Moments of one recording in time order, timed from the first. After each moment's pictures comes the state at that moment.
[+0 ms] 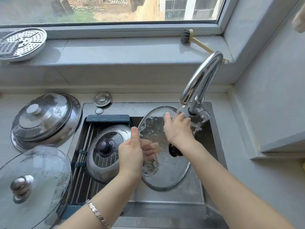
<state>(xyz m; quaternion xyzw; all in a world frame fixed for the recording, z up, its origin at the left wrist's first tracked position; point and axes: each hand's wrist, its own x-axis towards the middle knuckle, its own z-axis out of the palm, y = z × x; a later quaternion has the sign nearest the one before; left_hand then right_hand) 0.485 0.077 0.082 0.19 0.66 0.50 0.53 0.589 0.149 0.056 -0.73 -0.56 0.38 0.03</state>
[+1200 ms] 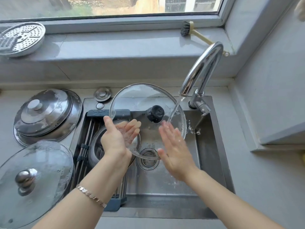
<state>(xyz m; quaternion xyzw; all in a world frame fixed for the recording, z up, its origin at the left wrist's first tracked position) 0.454 0.097 0.081 0.02 0.62 0.60 0.51 0.604 0.069 0.007 -0.51 -0.81 0.20 0.21</state>
